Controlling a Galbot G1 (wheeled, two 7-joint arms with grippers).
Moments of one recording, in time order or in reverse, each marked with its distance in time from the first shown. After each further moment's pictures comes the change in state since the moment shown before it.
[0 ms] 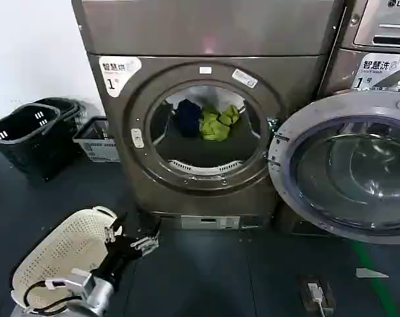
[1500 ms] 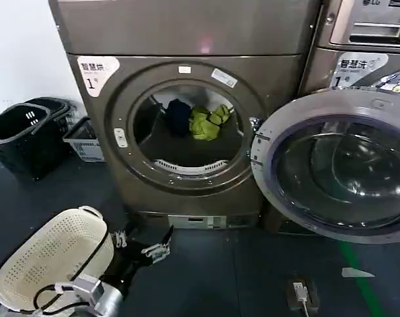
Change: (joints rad) left arm 0.032 -0.007 0.064 -0.016 0.016 -0.013 0.025; right arm -0.031 0.021 0.027 -0.056 -0.035 0.081 -0.041
